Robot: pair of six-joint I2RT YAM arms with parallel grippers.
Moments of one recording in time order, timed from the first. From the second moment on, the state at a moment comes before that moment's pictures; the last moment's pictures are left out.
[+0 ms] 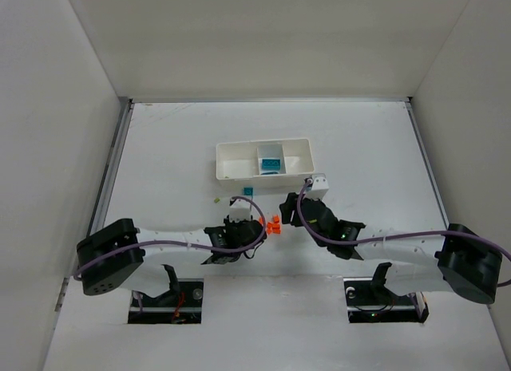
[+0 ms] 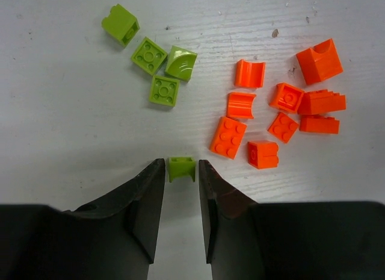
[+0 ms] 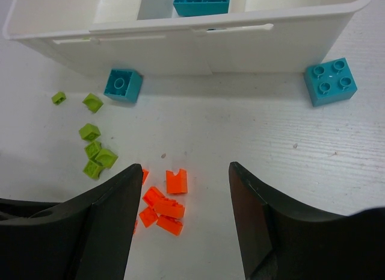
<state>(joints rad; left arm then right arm) -1.18 1.32 0.52 -0.22 -0.61 -0.93 1.03 1.22 0.49 0.25 0.61 0.62</state>
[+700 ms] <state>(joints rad) -0.84 1.06 0.61 -0.12 -0.60 -0.75 1.04 1.20 0.46 0.25 0.61 0.66</state>
